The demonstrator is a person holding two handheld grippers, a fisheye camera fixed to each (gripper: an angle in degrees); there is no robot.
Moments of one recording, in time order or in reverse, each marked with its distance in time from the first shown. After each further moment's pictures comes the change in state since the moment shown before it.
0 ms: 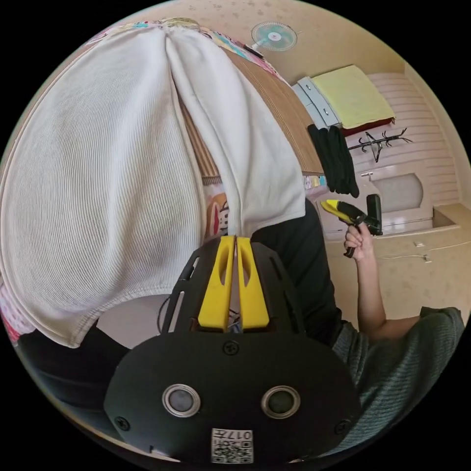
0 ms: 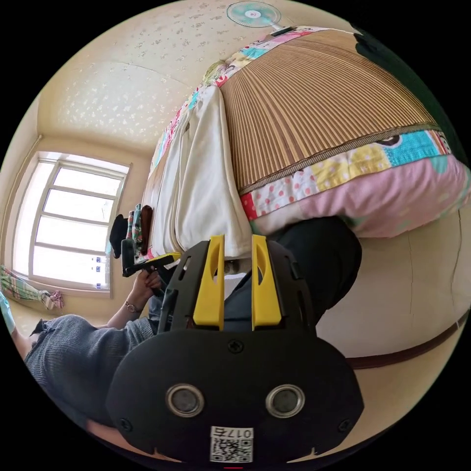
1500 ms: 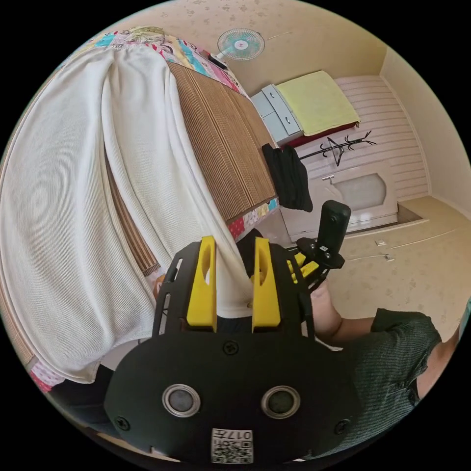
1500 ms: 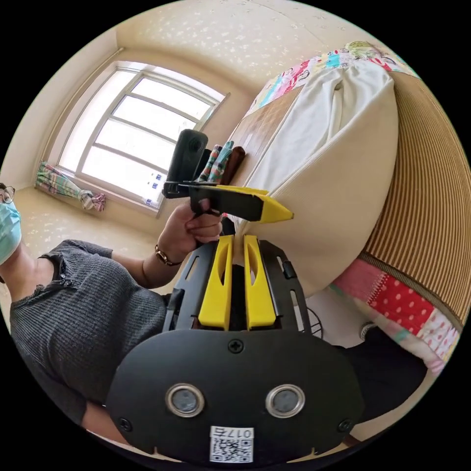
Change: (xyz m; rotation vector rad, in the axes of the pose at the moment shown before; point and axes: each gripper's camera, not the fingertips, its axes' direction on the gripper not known) left arm 0.082 -0.120 -0.147 0.014 0.216 0.079; right arm 0.020 0.065 0.092 -0.302 -0.306 -0.501
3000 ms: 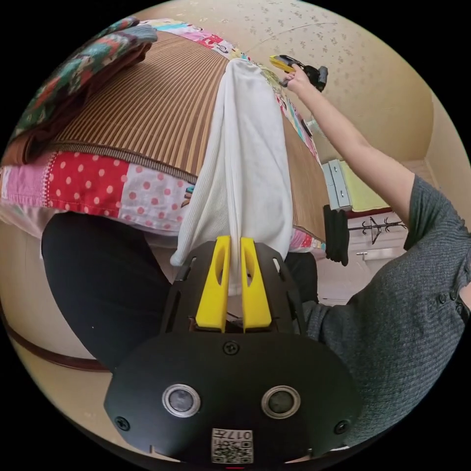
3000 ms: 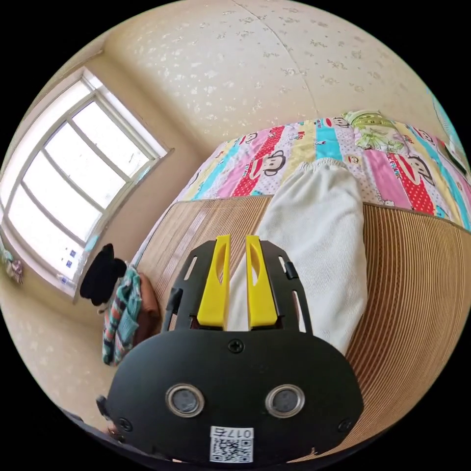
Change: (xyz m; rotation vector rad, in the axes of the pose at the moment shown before) left arm -0.119 0.154 -0.135 0.346 -0.130 -0.418; right arm 0.258 -0.525 0.187 0.308 0.429 -0.027
